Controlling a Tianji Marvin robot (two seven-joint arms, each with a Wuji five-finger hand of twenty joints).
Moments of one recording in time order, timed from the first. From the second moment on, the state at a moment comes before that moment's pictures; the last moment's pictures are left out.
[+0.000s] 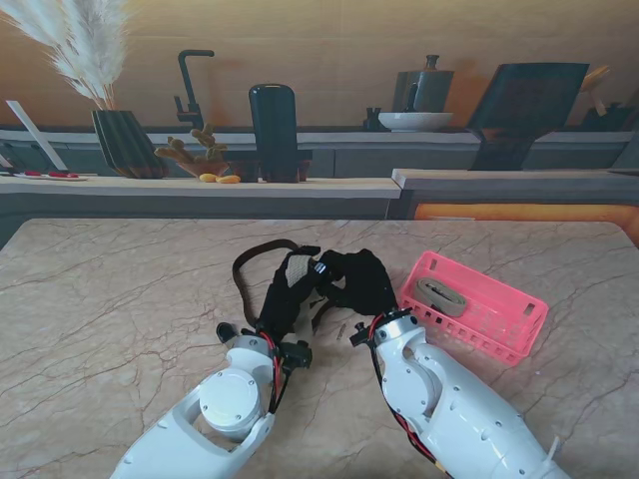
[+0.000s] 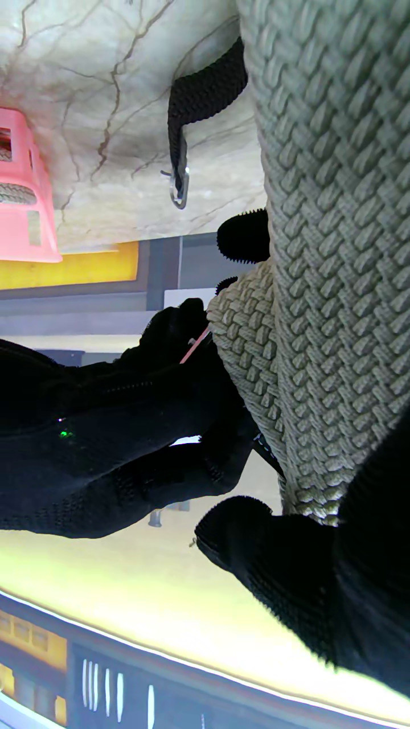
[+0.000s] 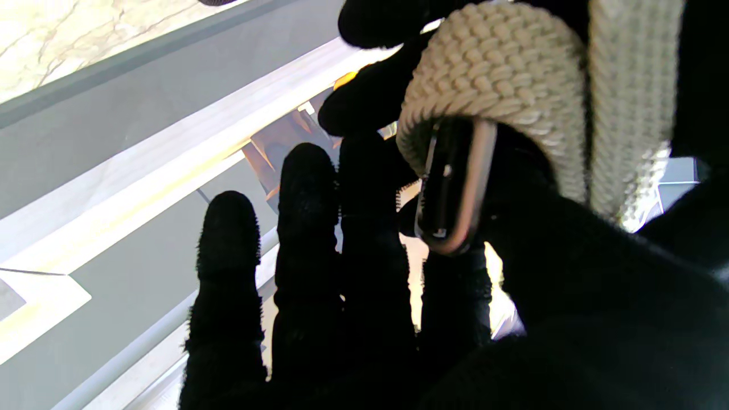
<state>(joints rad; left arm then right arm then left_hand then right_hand) 1.45 -1.31 -0.91 -1.49 -0.24 -0.19 0.36 -1.31 -1.22 0.88 -1.27 -0.65 -0.27 -0.62 0.67 -0.25 0.35 -0.06 0.19 0.07 0.62 0.46 0.55 0.12 0.42 0.34 0.54 0.18 0.47 0.42 0.33 0.16 0.89 0.43 0.65 -0.60 0.96 -0.24 0.78 -0.21 1.09 0.19 1.13 0.03 0.75 0.34 0.82 0.06 0.90 0.63 0.40 0.23 1.09 0.54</state>
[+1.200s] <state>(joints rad) 1.48 -1.34 -0.96 -1.54 -0.32 -0.17 0.42 -1.41 -1.18 0.99 -1.38 -0.74 -0.28 -0.52 1.20 -0.11 -0.08 -0.07 0.38 -0.01 0.92 0.49 0.78 0.10 0.47 0.36 0.67 0.18 0.55 0.44 0.34 0.18 0.97 0.44 0.58 -0.44 0.77 -0.20 0.57 -0.20 0.96 0.32 0.87 0.10 0.75 0.42 0.71 0.09 0.76 0.60 0.31 0.25 0.97 0.56</state>
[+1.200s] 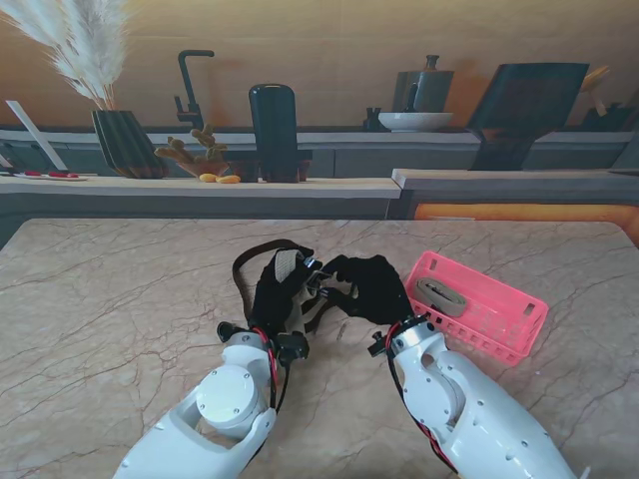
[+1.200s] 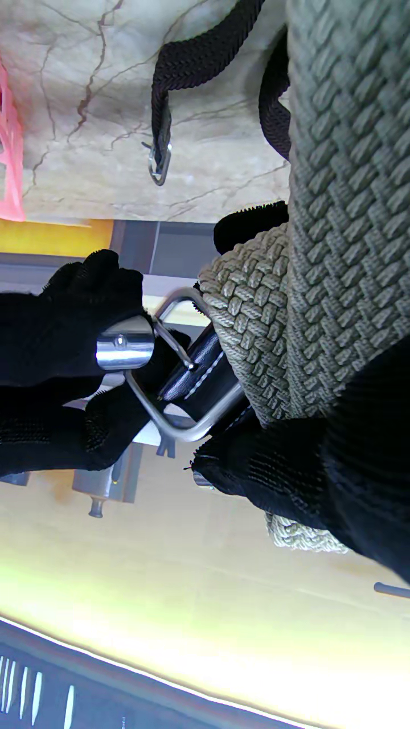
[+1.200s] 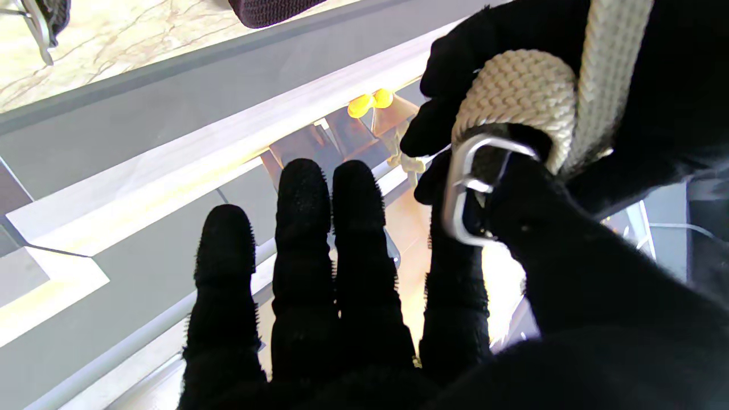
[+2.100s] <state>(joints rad) 1.48 -1.34 -0.94 -1.52 -0.34 -0.20 0.43 -1.33 -1.20 0.90 -1.31 -0.71 -0.28 -0.49 1.20 -0.16 0.02 -0.07 0.37 -0.01 0.93 0.46 0.80 0.09 0.47 0.42 0.67 0.14 0.49 0.42 0.45 0.15 0.89 0.36 0.57 -0.52 0.90 -0.19 0.75 -0.20 1.08 0.31 1.08 0.11 0.82 0.41 0.77 0.11 0.82 0.61 0.32 0.25 1.01 0.55</state>
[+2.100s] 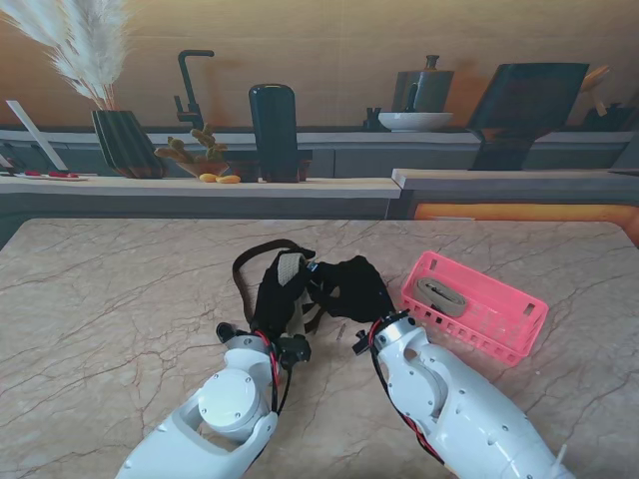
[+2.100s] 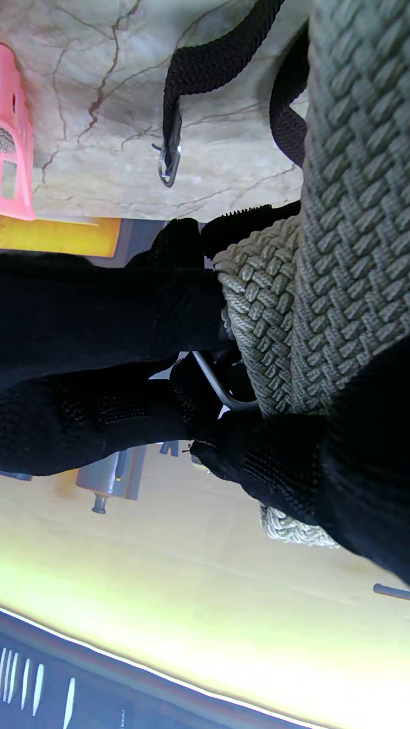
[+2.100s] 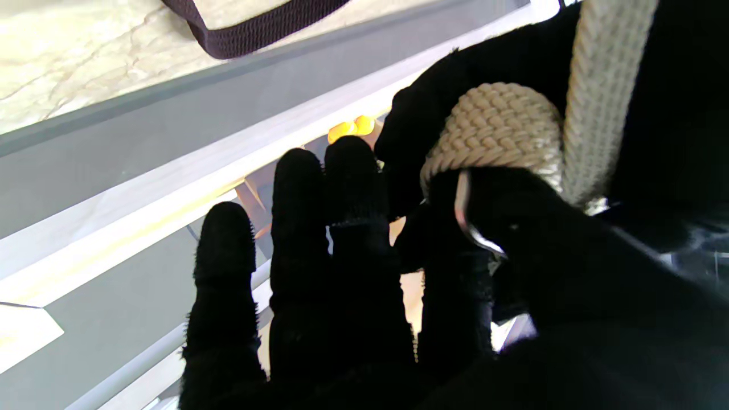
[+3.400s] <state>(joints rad) 1.36 -1.33 -0.88 -1.31 0.23 -0.25 0.50 -1.58 -1.13 1.17 -1.59 -0.87 -0.20 -0.46 0.80 -0.55 0.72 -0.07 0.31 0.10 0.70 0.45 0.89 0.02 1.04 1.07 1.21 -0.05 1.21 0.72 0.94 0.15 1.44 0.39 0.25 -0.43 0.65 -0.12 0.57 0.00 0.62 0.56 0.80 0.16 0.74 0.45 0.66 0.13 0.75 0.64 0.28 0.25 0.93 0.59</state>
